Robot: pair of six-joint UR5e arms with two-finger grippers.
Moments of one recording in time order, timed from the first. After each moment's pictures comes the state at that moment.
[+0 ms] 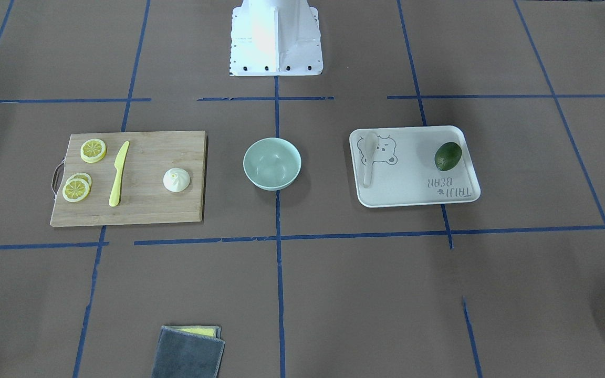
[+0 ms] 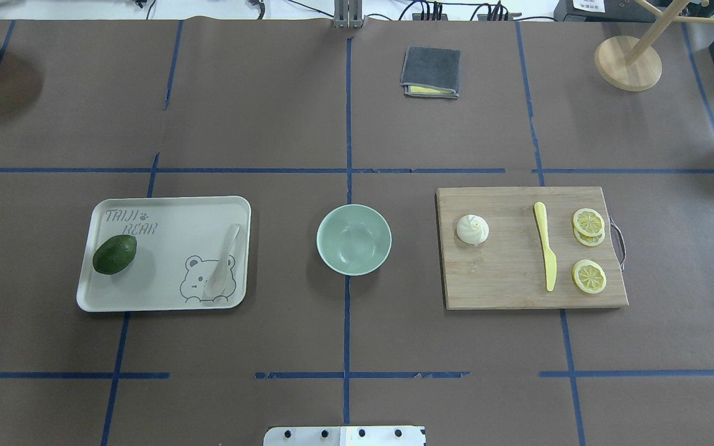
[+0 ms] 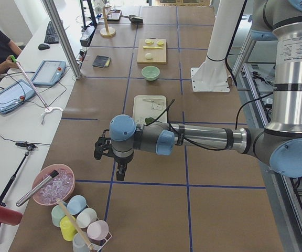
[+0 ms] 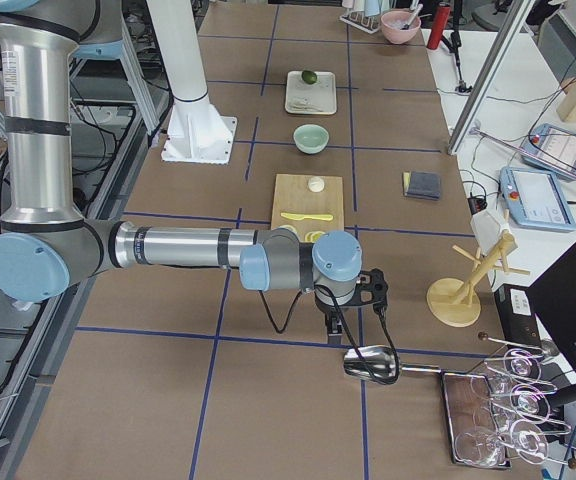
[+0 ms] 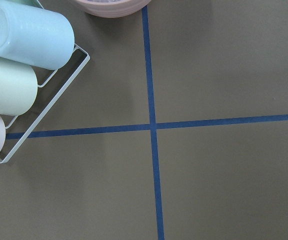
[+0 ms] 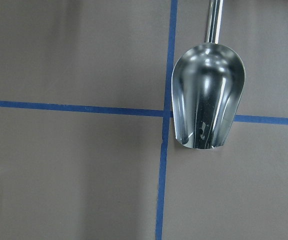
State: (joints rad) left arm -1.58 -1.54 -1.66 -1.69 -2.37 -0.05; right arm 1.59 -1.61 1.63 -1.51 2.42 0.00
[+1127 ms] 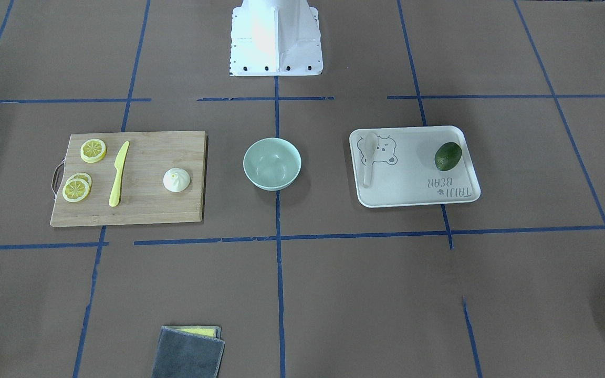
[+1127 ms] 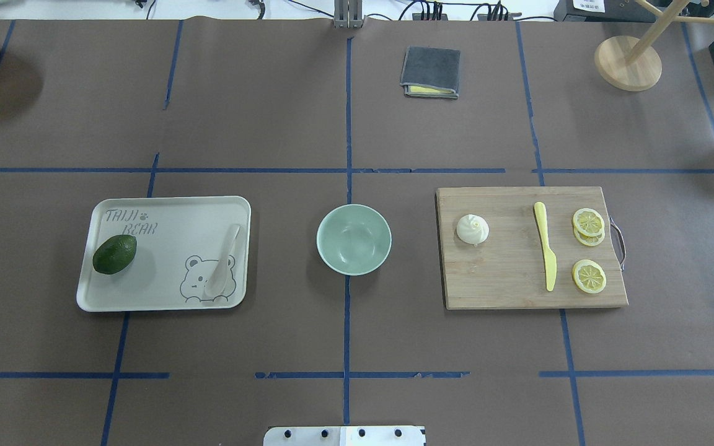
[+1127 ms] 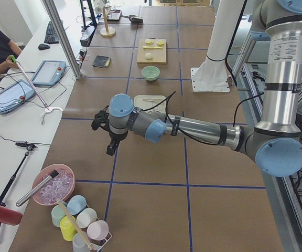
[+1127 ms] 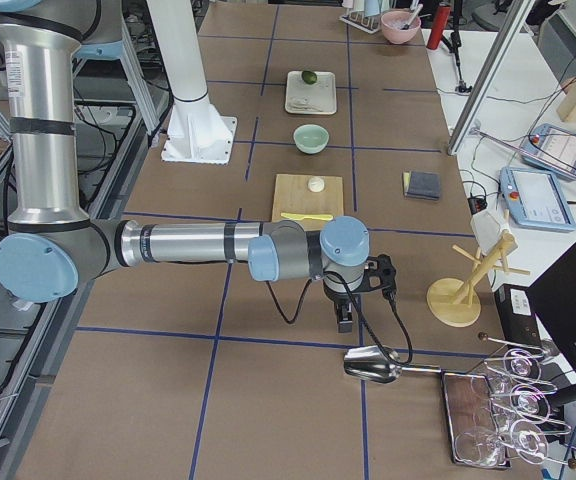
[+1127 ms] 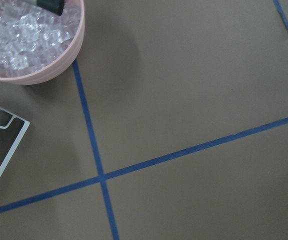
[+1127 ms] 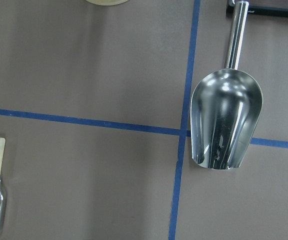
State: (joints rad) left arm -1.42 -1.60 -1.76 -1.88 -2.37 -0.16; right arm 1.57 -1.57 1.65 -1.49 2.42 0.00
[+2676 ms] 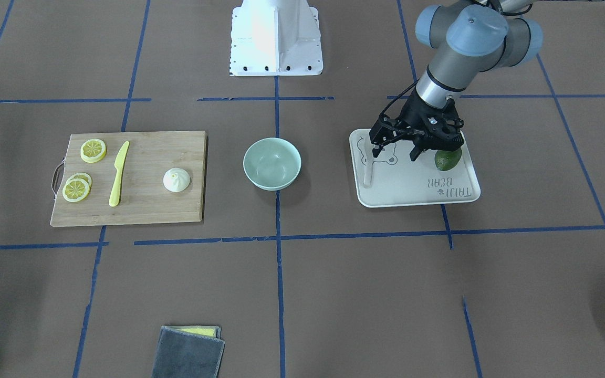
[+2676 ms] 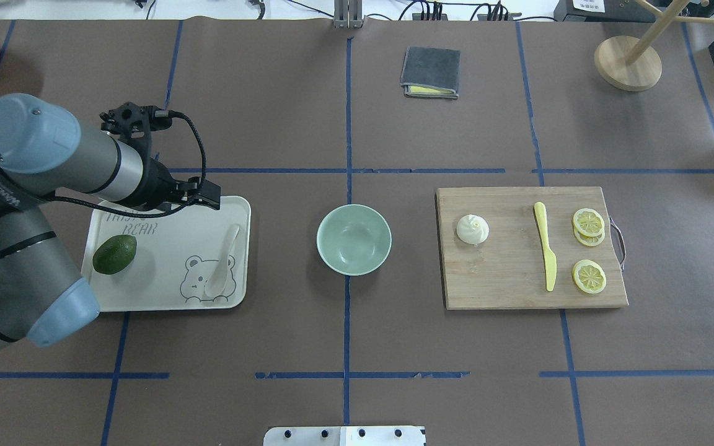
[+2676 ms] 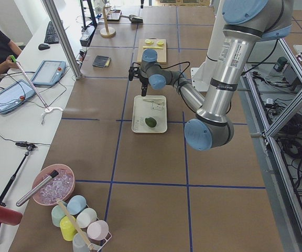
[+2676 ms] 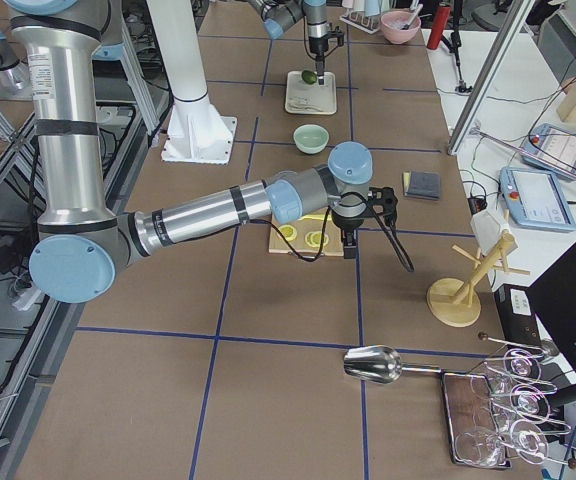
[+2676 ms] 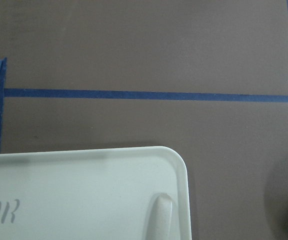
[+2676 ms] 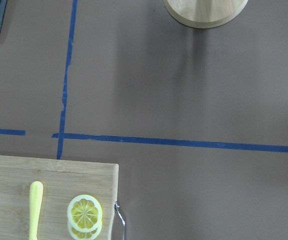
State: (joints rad) left arm -0.68 -1.90 -1.86 -1.89 -1.96 -1.16; right arm 1.36 -1.53 1.87 -1.48 2.42 0.43
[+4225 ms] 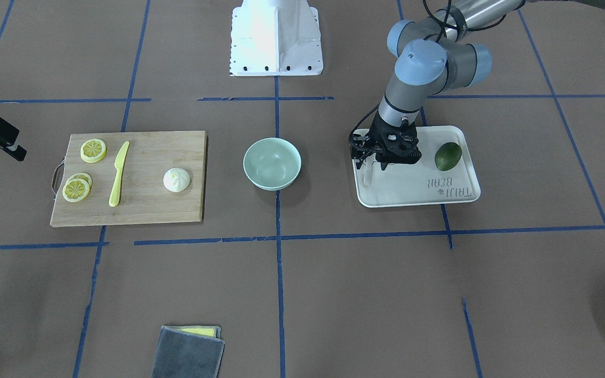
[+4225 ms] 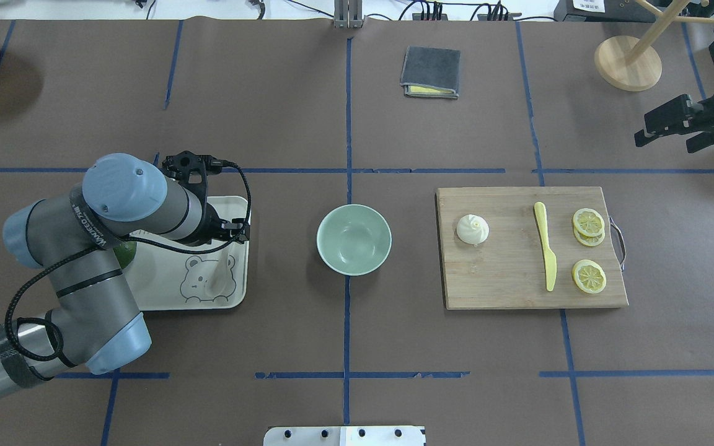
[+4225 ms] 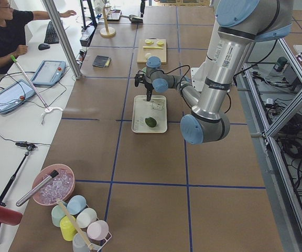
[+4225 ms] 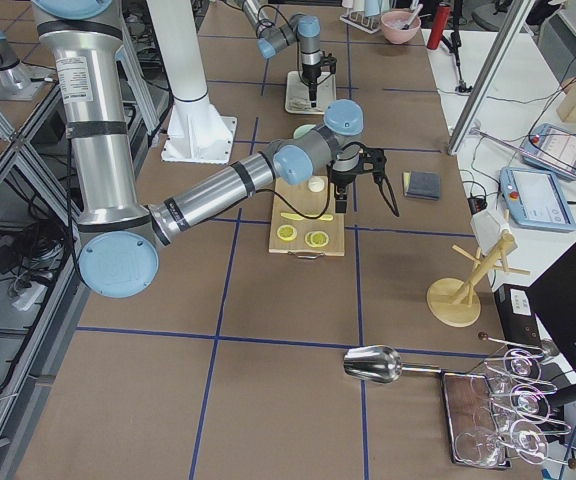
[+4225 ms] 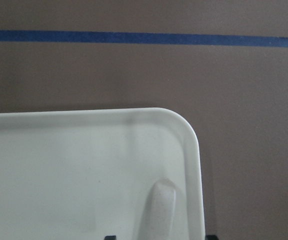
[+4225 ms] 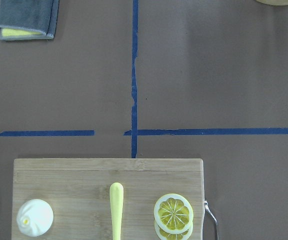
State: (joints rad) left arm -0.57 -1.96 -1.72 -1.89 -1.87 -1.18; right arm 1.18 -1.45 1.96 -1.48 2.35 0.71
